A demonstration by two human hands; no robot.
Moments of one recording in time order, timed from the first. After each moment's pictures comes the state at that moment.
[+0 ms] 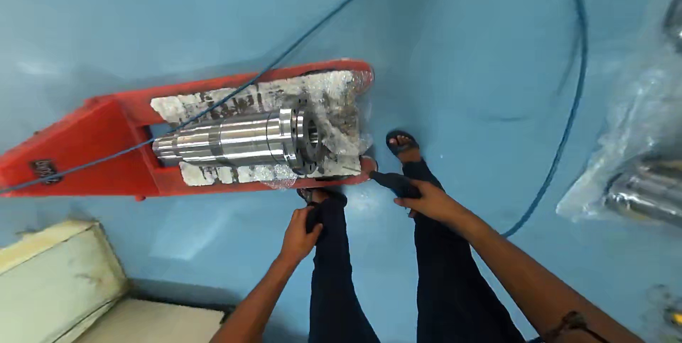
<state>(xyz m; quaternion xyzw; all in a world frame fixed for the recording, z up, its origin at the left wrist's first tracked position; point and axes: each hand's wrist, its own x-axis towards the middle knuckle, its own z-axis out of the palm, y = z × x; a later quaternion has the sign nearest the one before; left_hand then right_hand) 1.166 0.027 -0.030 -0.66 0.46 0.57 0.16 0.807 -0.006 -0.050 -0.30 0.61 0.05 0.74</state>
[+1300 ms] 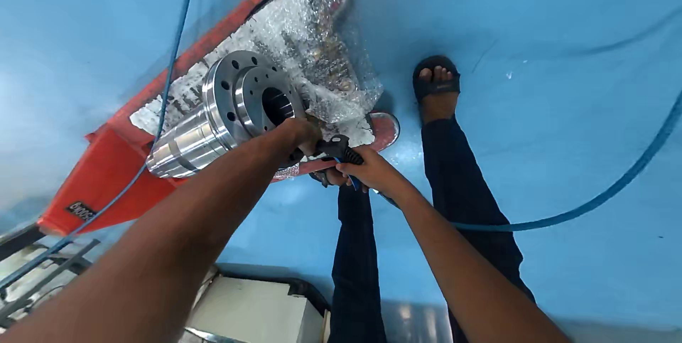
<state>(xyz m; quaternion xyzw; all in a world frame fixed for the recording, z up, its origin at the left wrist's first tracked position) 1.054 -0.129 -0.273 -0.10 0.63 0.27 0.72 0.924 0.039 -0.222 -0.10 0.52 -0.15 0.83</state>
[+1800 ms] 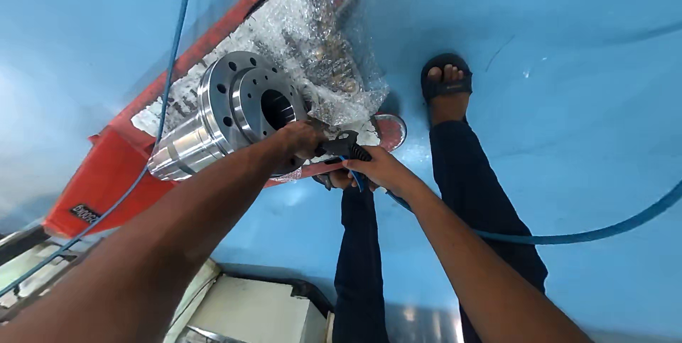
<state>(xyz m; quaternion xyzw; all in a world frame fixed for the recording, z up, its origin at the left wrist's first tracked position) 1.077 -0.131 -0.282 -0.05 0.69 0.33 0.64 0.913 0.028 -0.236 -0.07 0.52 -0.14 0.84</state>
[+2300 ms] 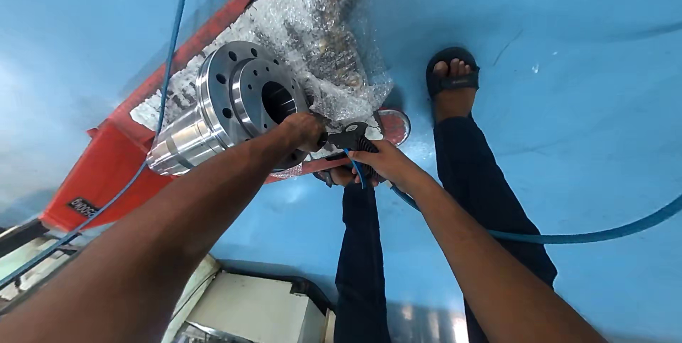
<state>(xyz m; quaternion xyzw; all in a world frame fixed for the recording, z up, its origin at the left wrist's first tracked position) 1.074 -0.131 -0.283 -0.09 0.69 0.28 0.66 0.912 0.029 -0.238 0.01 0.52 -0.15 0.84</state>
